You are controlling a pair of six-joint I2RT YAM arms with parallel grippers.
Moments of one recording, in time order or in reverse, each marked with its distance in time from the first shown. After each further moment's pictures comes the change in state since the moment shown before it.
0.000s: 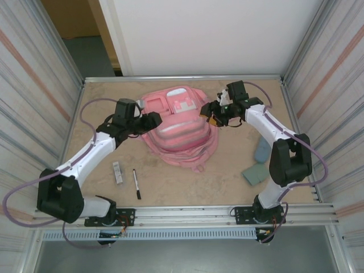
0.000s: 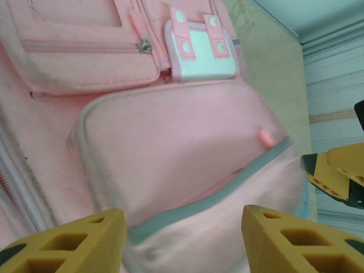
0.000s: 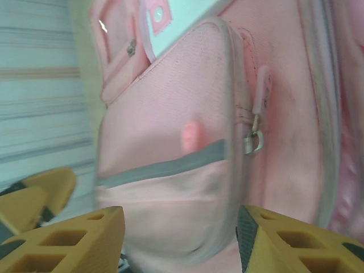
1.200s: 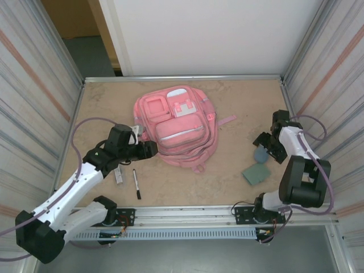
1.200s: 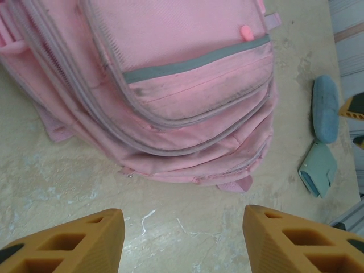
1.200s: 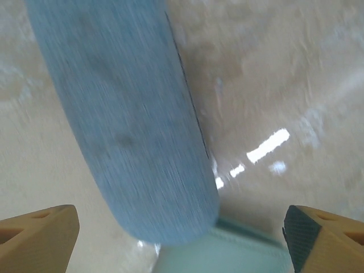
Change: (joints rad) left arm -0.144 -0.373 -0.213 -0.234 -0.053 0.092; right arm -0.493 -0.219 -0.395 -0.260 0.666 -0.158
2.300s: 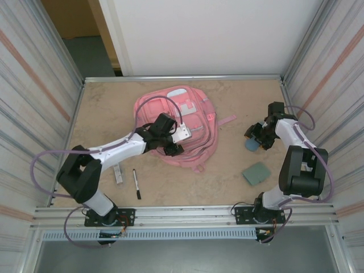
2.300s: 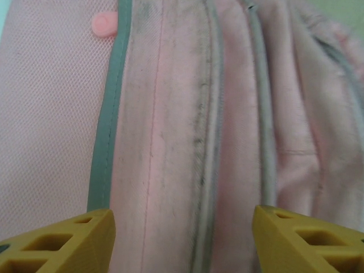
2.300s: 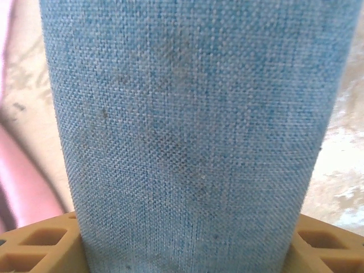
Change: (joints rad) left arm -0.210 0.662 0.279 0.227 -0.176 1.097; right arm 0.070 0.078 0.097 0.073 -0.288 -0.062
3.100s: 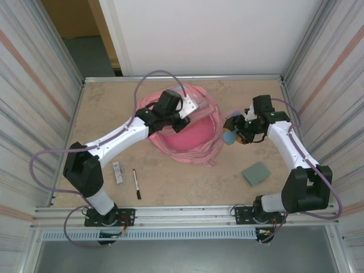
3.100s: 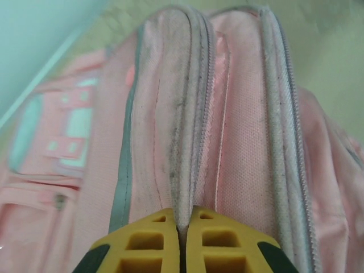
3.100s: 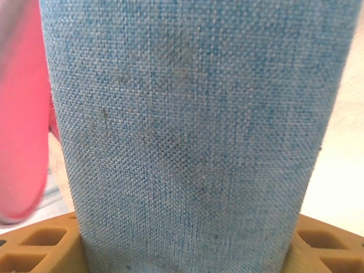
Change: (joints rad) left arm 0.009 0.051 0.405 -0.122 -0.073 -0.174; right arm 0.252 -0.159 0.069 -0.037 -0.300 0.208
